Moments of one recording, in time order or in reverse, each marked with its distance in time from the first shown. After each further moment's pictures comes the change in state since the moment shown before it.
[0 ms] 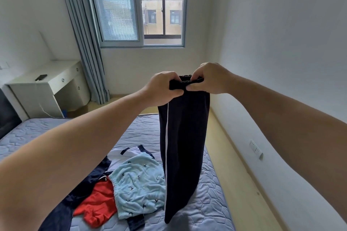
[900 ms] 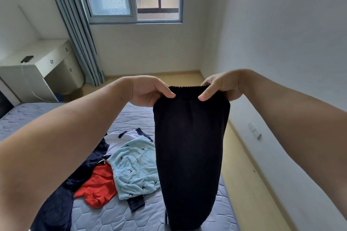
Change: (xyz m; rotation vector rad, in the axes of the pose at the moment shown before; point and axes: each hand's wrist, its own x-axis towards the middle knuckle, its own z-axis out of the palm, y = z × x) left_hand 0.021 -0.062 0.025 -0.947 -0.910 -0.594; right_hand 0.002 0.074 0.048 0.935 -1.030 0.395
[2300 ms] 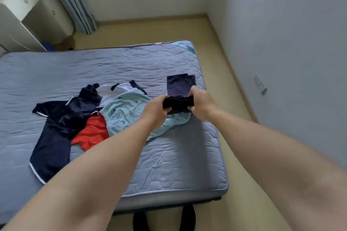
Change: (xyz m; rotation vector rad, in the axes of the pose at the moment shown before) left_hand 0.180 -0.250 0.090 0.643 0.825 0.037; right_hand 0.156 0.245 0.068 -0.463 0.821 0.003
